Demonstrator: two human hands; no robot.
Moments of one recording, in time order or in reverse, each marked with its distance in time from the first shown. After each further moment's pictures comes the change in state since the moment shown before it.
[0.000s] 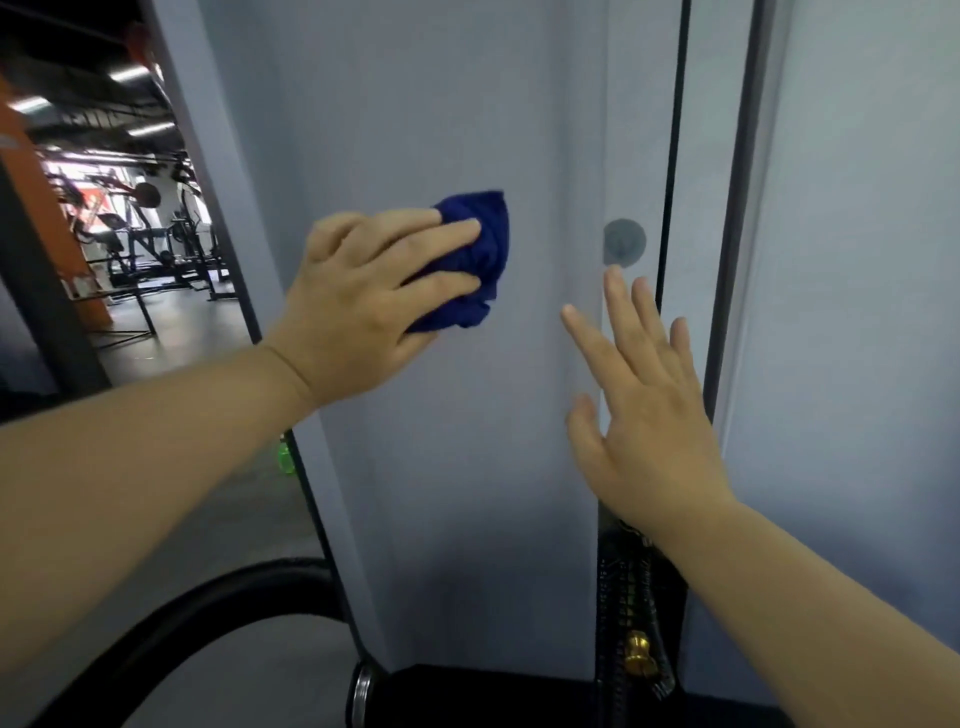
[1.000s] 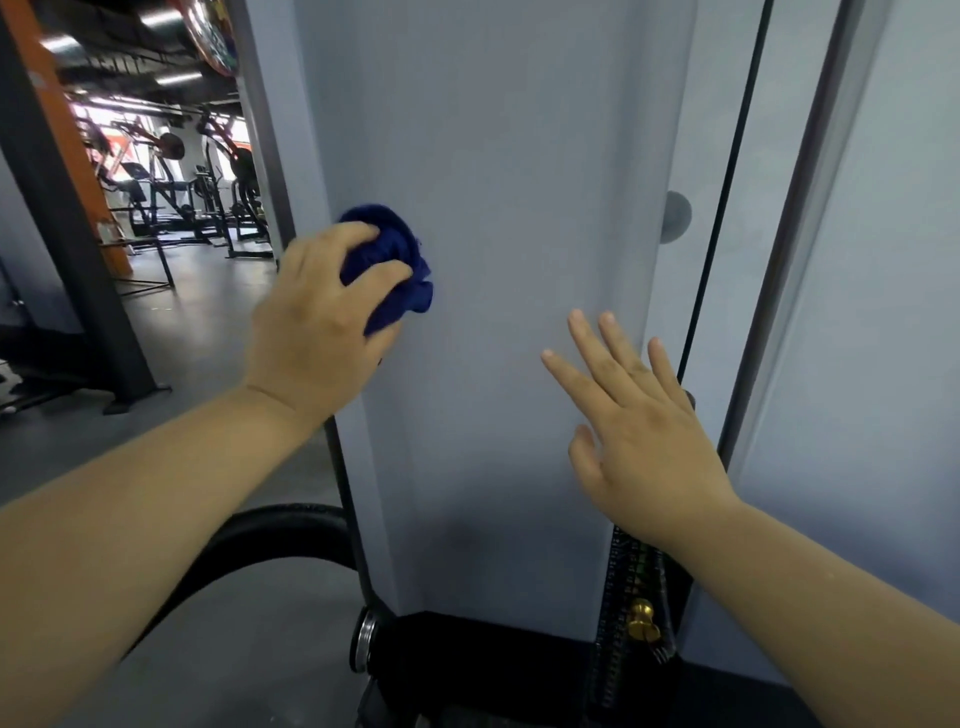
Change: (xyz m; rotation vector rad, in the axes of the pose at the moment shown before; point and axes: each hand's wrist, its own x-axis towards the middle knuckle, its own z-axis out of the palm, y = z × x) left_hand -0.073 0.032 -0.016 -0.036 -0.058 -0.549; right_hand -0.030 -0.005 0.018 -0.157 -0.281 -0.186
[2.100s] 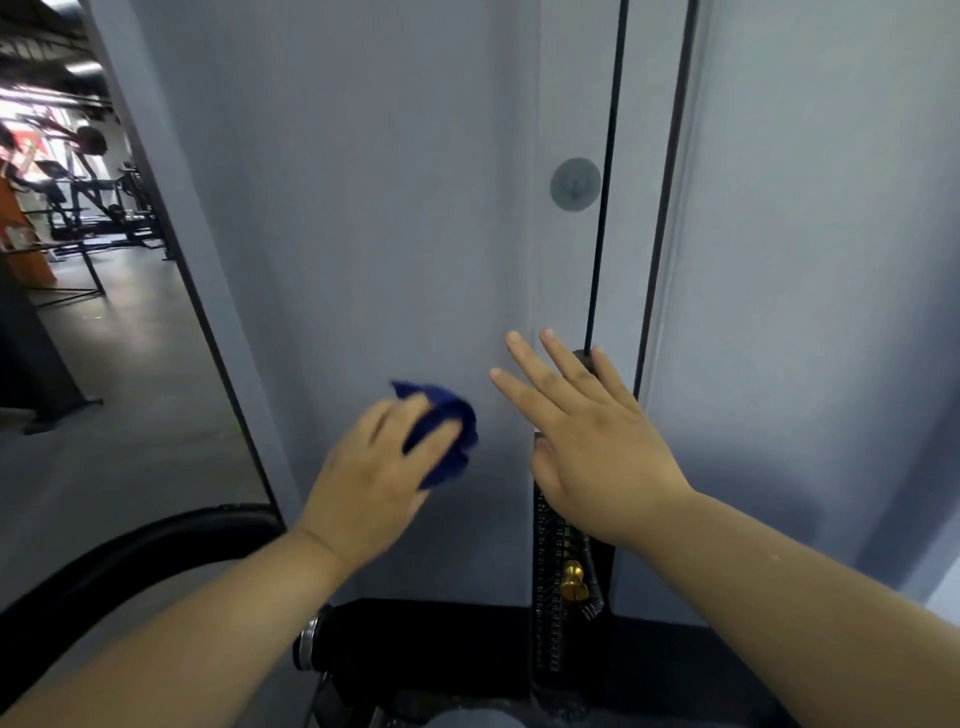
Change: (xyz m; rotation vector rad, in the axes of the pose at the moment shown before) left_hand -0.096 0.122 0.061 -0.167 -0.183 0.166; right_hand -0.047 0.031 0.004 -0.115 -0.106 -0.040
